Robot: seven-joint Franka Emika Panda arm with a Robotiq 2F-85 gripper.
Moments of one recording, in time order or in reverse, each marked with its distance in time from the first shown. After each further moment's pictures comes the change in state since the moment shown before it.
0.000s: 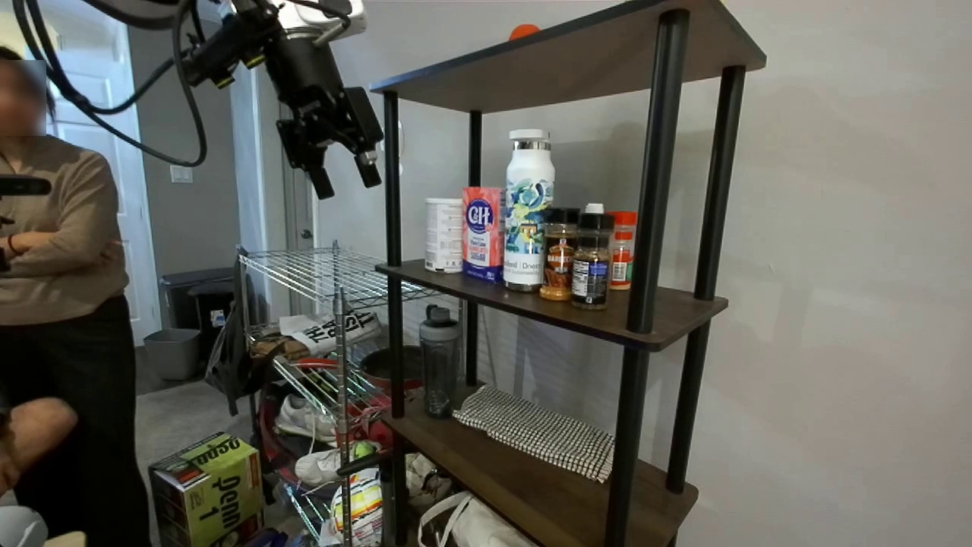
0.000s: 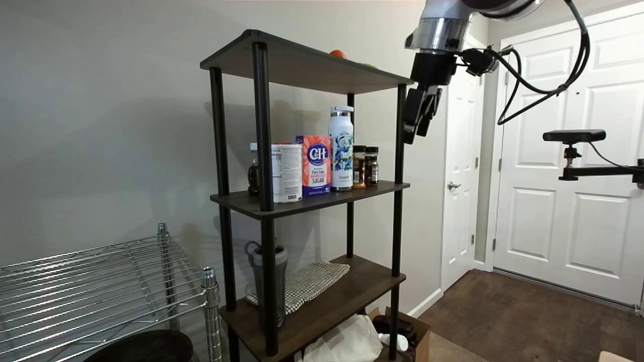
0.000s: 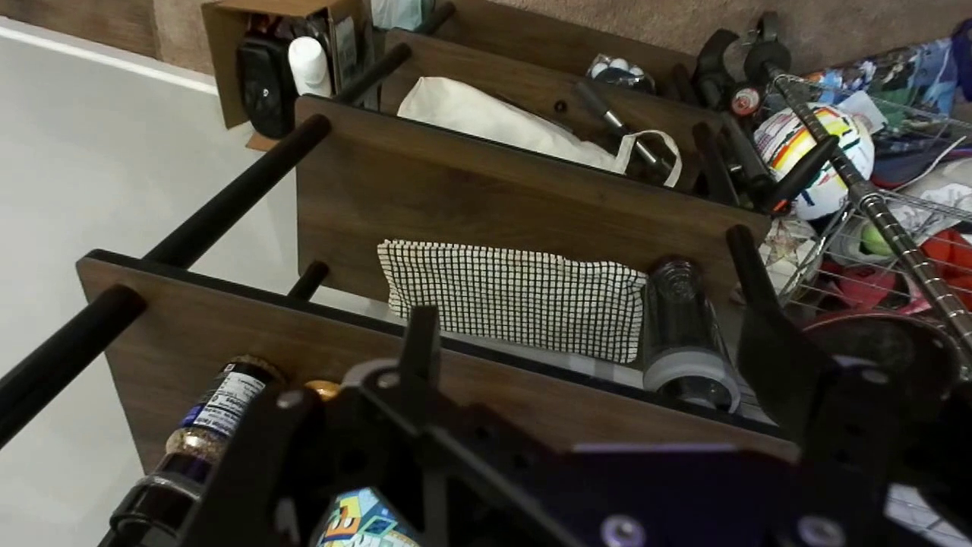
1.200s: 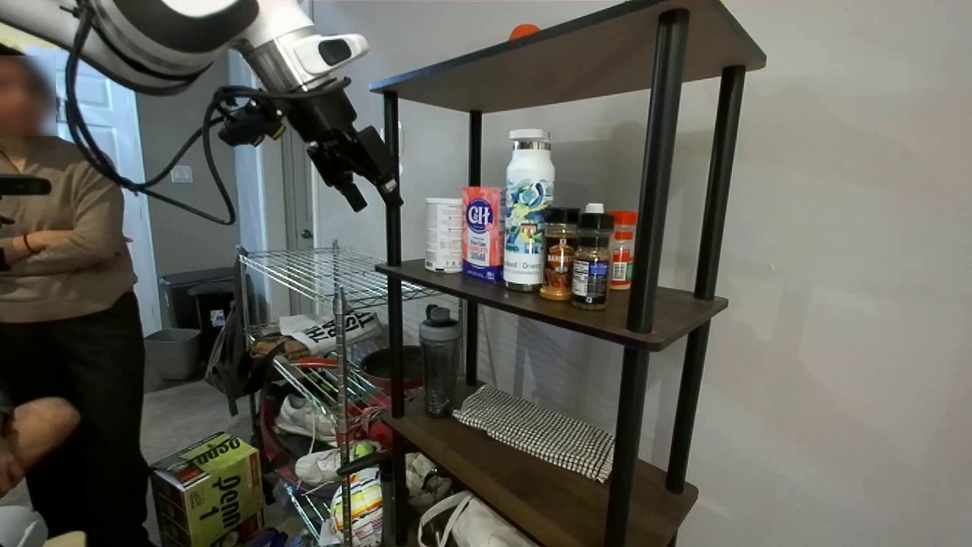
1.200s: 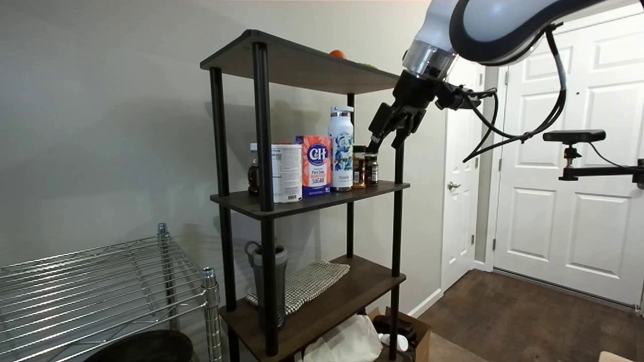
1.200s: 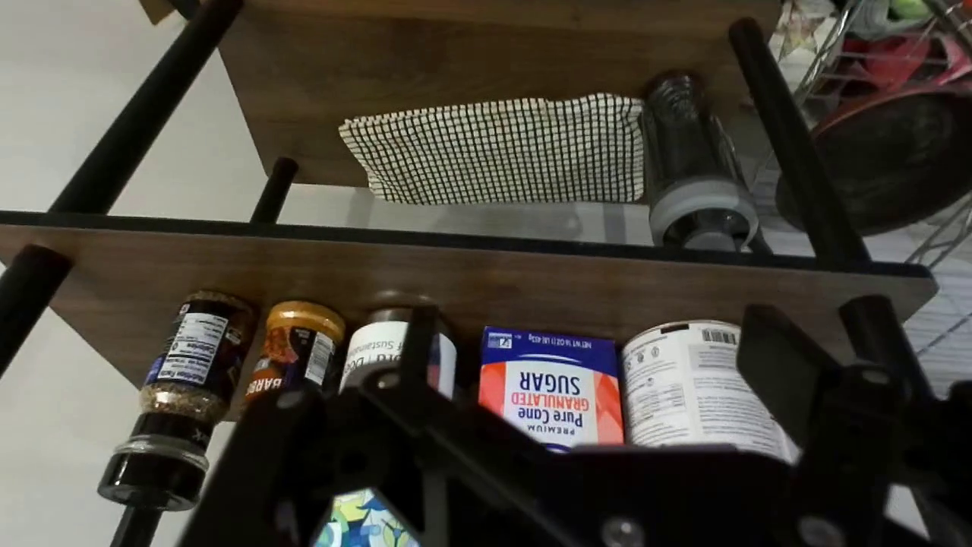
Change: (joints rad) arm -0.011 -0.004 0.029 -0.183 0.049 0.444 0.216
